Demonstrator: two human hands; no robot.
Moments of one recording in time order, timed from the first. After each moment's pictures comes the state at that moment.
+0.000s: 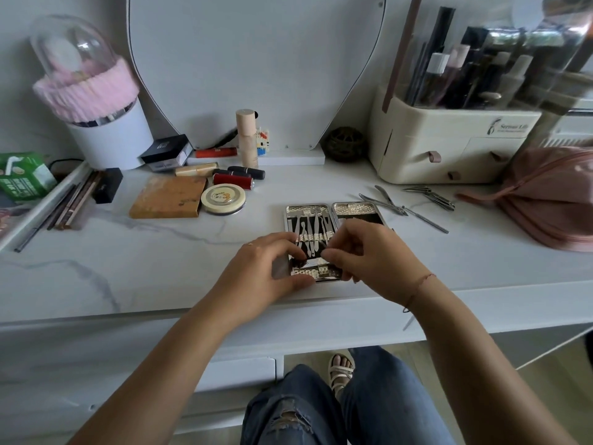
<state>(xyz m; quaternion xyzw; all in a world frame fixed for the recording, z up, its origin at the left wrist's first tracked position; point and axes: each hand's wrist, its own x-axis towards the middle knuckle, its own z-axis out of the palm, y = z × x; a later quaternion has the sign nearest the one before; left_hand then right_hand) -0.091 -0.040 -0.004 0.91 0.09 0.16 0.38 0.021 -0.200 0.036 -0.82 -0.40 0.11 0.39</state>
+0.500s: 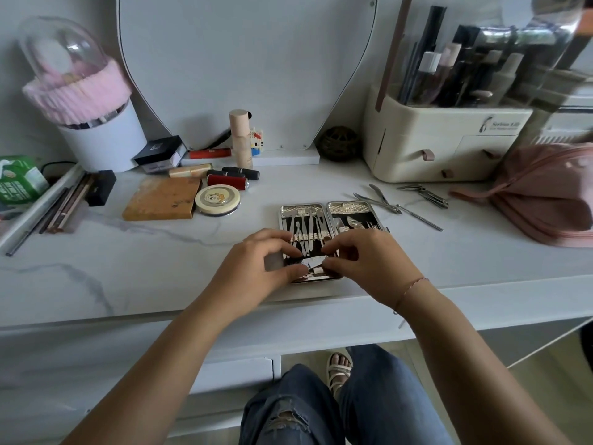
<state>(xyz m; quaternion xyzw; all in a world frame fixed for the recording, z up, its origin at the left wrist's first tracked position) -0.087 -0.041 0.001 0.90 0.12 0.16 0.39 0.025 -0.203 0.027 -0.85 -0.41 0.05 0.32</state>
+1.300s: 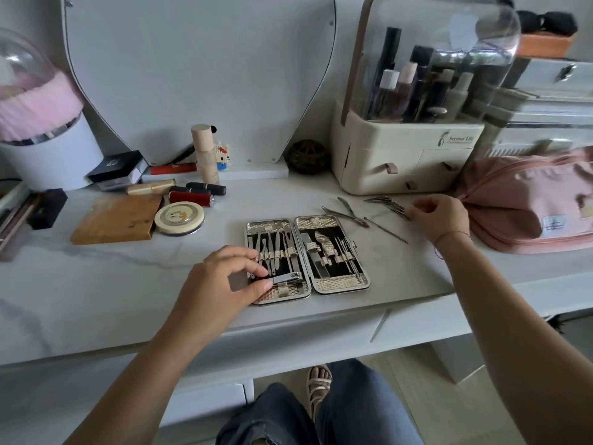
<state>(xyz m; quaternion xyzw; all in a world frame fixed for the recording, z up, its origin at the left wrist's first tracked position) -0.081 -0.046 -0.005 0.90 0.15 0.21 0.36 0.198 -0.283 0.019 -0.91 -0.09 -0.11 0.38</state>
